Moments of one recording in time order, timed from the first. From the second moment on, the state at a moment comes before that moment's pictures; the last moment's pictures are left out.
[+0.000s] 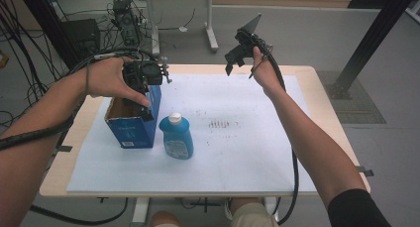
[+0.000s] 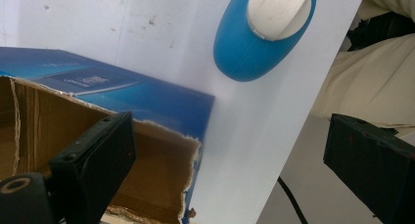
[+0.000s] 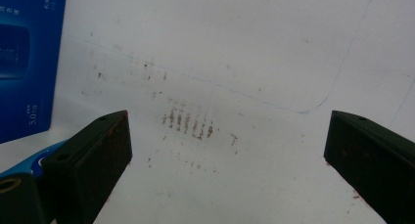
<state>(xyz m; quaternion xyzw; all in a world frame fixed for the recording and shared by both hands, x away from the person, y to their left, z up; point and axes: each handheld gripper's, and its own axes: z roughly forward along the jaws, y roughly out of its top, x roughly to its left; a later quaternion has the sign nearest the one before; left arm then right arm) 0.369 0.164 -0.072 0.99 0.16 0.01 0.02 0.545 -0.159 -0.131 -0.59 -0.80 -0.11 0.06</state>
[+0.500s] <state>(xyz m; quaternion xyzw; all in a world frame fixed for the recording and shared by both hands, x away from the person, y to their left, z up) 0.368 0.164 -0.074 0.99 0.15 0.00 0.02 0.542 -0.160 -0.129 -0.58 -0.80 -0.11 0.06</state>
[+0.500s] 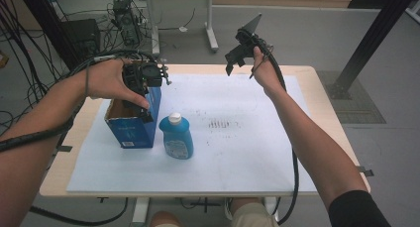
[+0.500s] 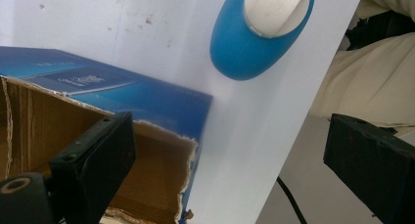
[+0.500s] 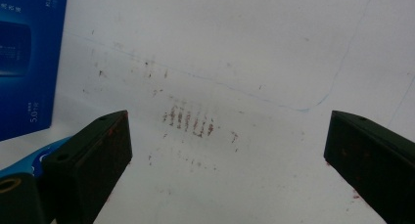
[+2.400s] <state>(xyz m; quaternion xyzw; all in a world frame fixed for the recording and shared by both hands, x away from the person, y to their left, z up) 0.372 0.132 -0.076 0.99 0.12 0.00 0.03 0.540 -0.168 -0.129 -0.58 -0.80 -0.10 0.06</state>
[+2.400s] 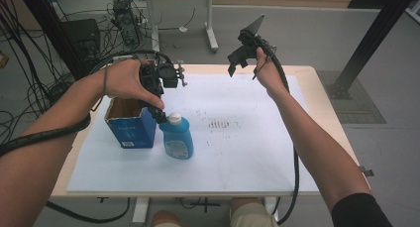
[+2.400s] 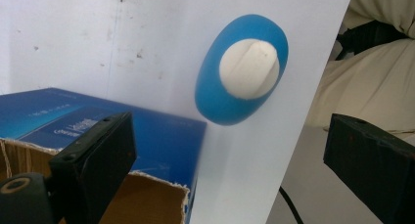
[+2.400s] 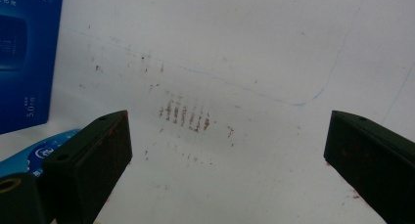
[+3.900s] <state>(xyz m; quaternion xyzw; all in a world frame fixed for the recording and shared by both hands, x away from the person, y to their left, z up) 0.380 0.105 -0.110 0.99 0.09 -0.03 0.03 0.538 -0.179 -0.129 -0.59 -0.80 -0.10 0.06</state>
